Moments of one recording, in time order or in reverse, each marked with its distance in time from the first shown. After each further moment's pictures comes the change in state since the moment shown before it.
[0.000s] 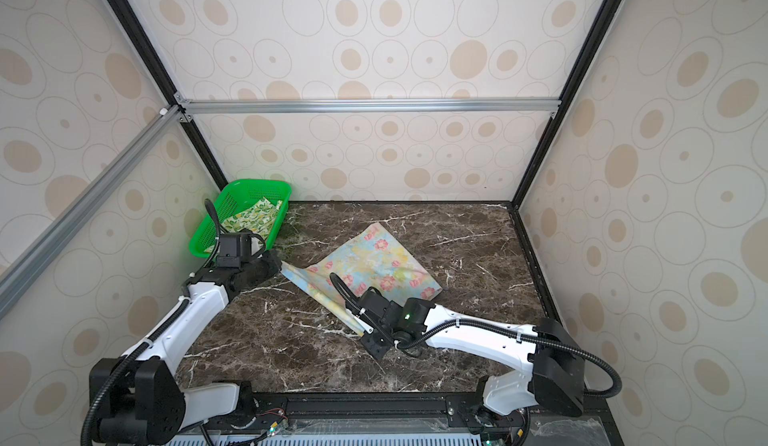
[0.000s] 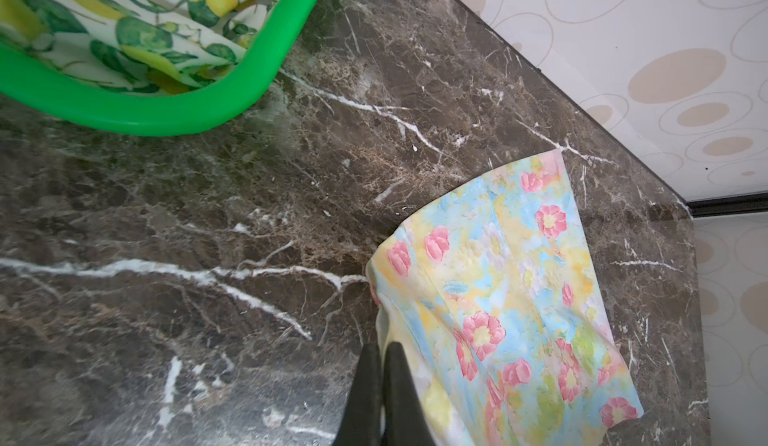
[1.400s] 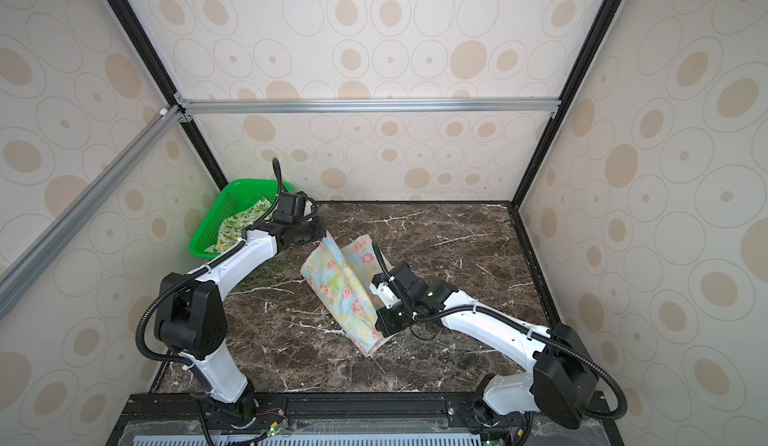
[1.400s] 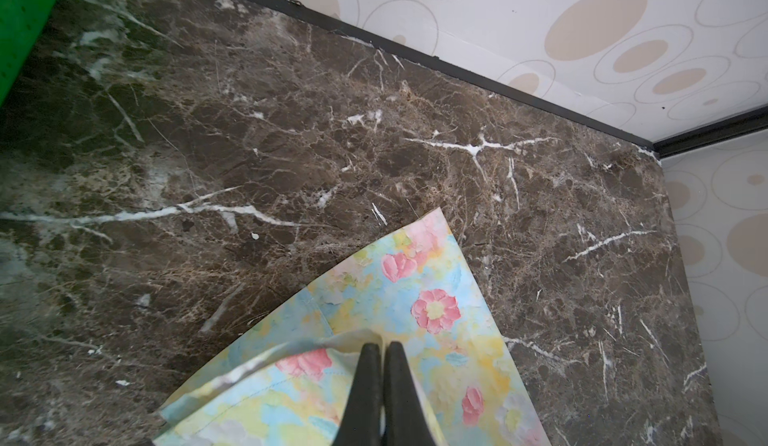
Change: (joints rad) left arm -0.249 0.520 0.529 0.030 -0.045 0.037; right arm -0.309 -0.048 -0.063 0.057 -0.329 0.133
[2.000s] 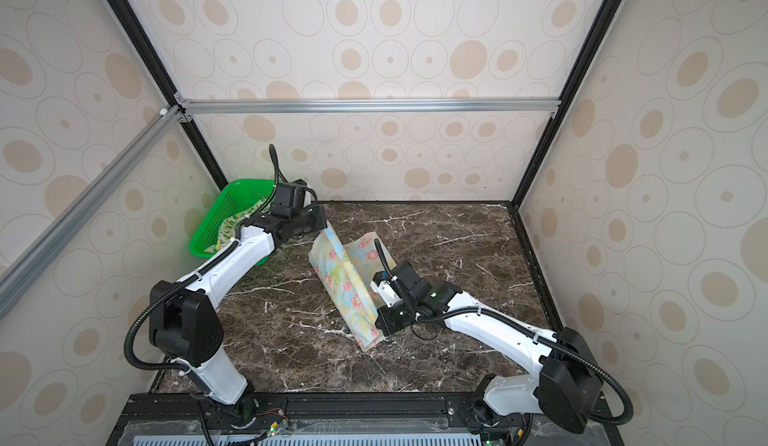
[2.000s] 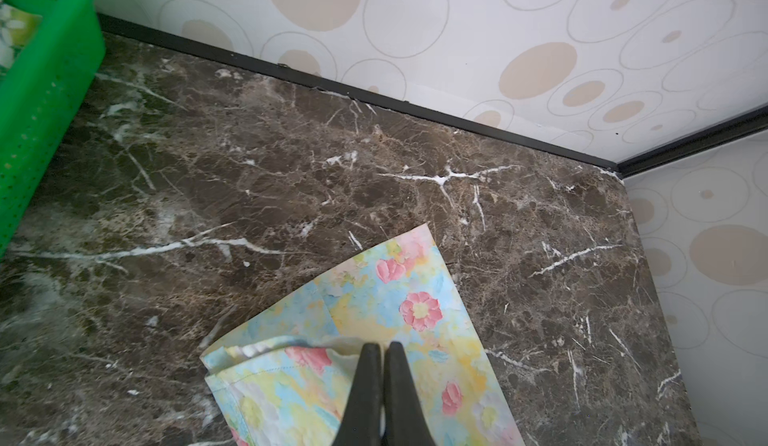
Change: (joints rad) left arm -0.047 -0.022 0.109 -0.049 -0.040 0.004; right arm -0.001 -0.031 0.000 0.005 0.004 0.016
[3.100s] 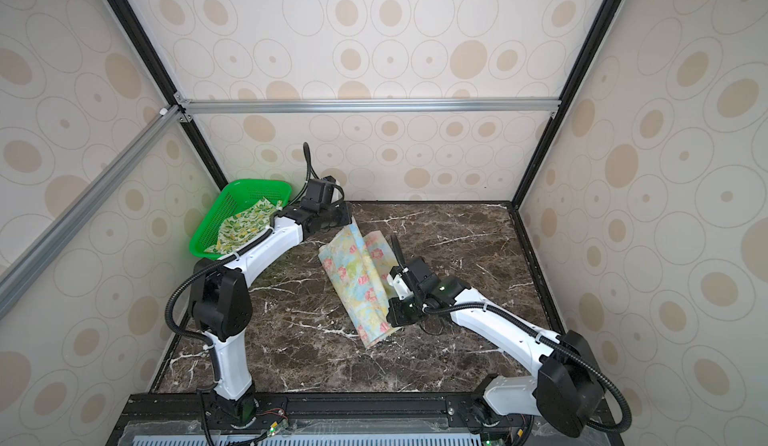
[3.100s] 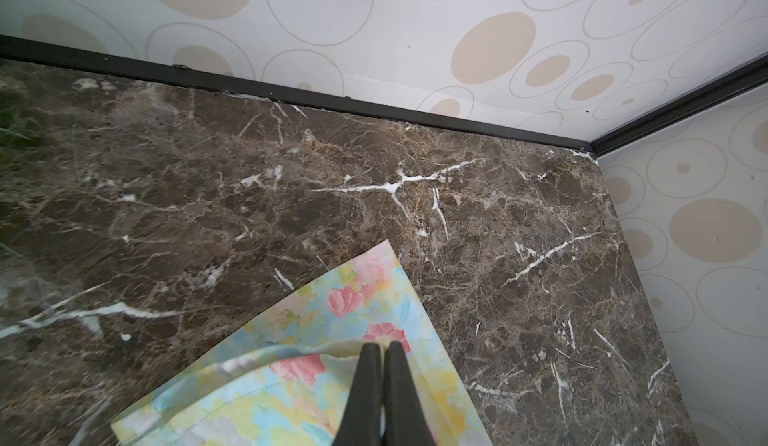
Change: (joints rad) left arm -0.087 0.246 0.204 0.061 0.023 0.001; right arm -0.125 -0.002 -0.018 -0.036 -0.012 0.089
